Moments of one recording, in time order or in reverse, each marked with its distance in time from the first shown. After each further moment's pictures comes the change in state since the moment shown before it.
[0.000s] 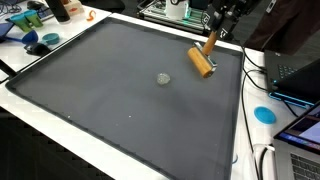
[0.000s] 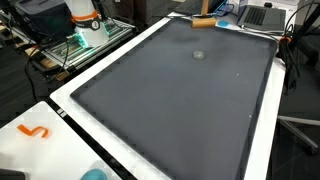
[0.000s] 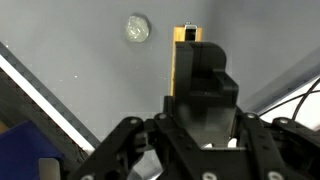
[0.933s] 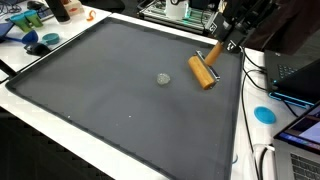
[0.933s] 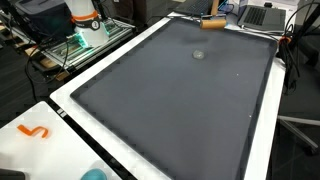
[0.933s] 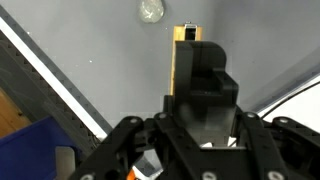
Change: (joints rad) arm 0.067 0.164 -0.015 0.211 -0.136 -0.095 0.103
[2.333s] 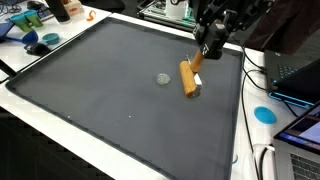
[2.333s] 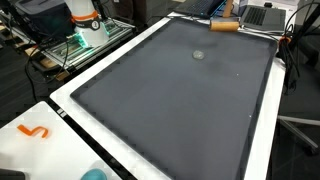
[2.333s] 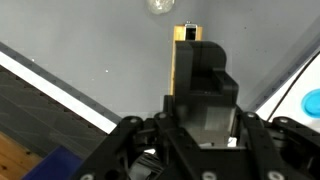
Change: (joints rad) arm -0.059 0.104 -0.083 0.221 0.166 -0.065 -0.004
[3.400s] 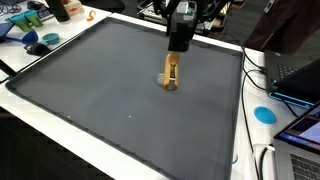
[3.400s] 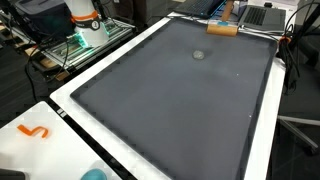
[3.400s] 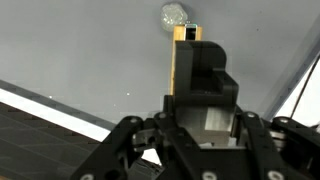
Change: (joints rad) arm -0.105 0.013 -0.033 0.067 0.132 -0.084 -0.026
